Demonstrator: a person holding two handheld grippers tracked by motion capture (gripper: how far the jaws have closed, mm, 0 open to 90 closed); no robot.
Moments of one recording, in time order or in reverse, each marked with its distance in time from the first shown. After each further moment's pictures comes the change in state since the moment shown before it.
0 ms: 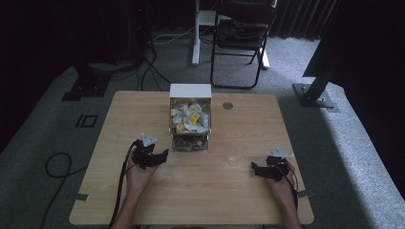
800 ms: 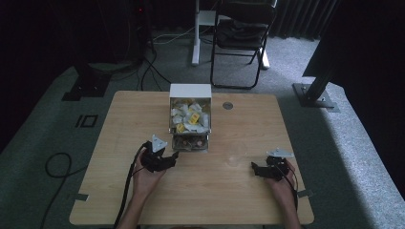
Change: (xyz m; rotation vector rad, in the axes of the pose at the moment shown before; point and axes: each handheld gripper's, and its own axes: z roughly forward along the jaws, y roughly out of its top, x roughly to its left) left arm -0.034 0.009 -0.016 -0.058 -0.078 0.098; right arm 0.000 0.000 0.000 0.001 0.000 0.002
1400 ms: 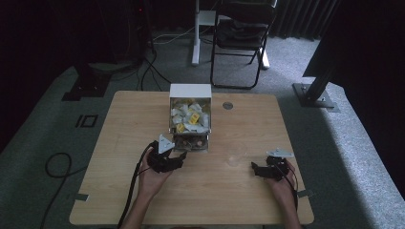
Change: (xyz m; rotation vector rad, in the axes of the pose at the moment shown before) left arm -0.021 0.013 -0.004 -0.040 -0.069 0.044; right arm 0.000 0.000 0.000 0.000 0.000 -0.001
